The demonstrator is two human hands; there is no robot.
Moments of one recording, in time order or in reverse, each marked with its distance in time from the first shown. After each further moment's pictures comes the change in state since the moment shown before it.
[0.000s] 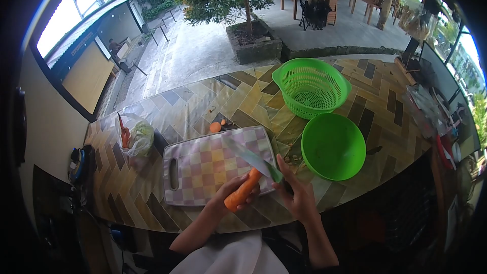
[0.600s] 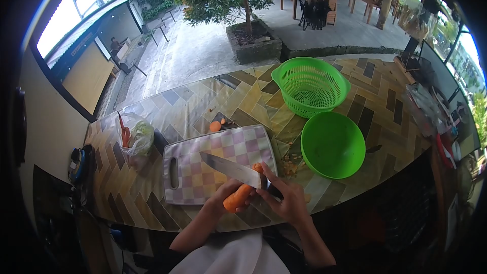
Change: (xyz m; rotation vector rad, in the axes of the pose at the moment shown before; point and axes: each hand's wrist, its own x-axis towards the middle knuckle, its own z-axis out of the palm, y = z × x) left_hand -0.005 -0.001 -0.007 0.069 0.003 -0.002; right_hand -0.002 -0.024 0.011 0.061 -0.024 -0.036
